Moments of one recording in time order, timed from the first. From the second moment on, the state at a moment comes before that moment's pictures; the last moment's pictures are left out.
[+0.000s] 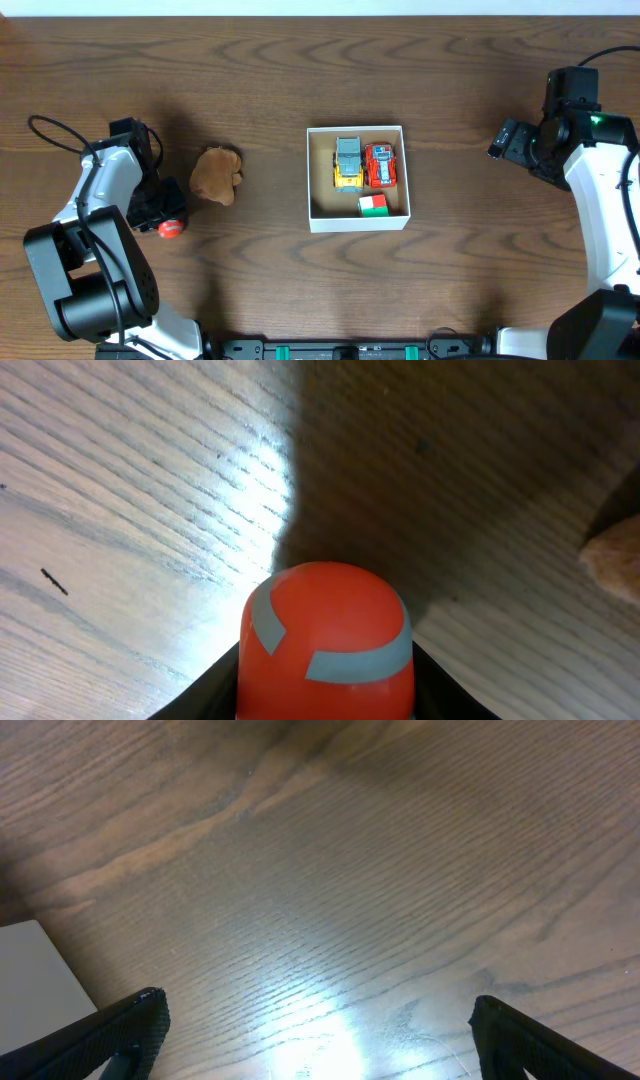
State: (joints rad) left arm 0.29 1.78 1.09 -0.98 -0.07 -0.25; right arm -0.13 1.54 1.31 -1.02 0.10 0.38
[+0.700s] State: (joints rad) left arm -0.21 1.43 1.43 -0.97 -0.05 -0.26; right arm -0.13 1.54 1.31 -1.02 0.10 0.38
